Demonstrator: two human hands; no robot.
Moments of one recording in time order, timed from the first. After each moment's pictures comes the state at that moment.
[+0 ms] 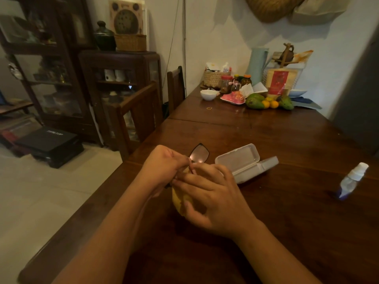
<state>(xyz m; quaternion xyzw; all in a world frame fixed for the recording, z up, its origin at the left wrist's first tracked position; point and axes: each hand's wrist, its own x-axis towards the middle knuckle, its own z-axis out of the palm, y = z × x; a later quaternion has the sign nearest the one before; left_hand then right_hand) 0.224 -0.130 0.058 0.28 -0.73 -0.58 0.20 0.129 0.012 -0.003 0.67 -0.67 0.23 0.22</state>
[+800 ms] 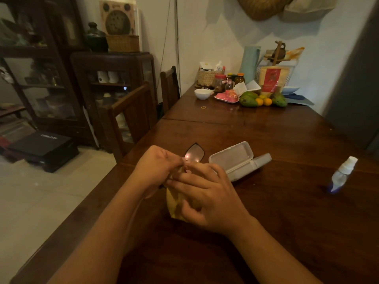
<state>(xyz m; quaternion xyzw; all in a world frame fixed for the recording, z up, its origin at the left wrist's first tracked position) 0.225 -0.129 0.060 0.26 -0.77 -0.55 0.20 0.126 0.014 -0.004 0.67 -0.66 0.26 0.22</state>
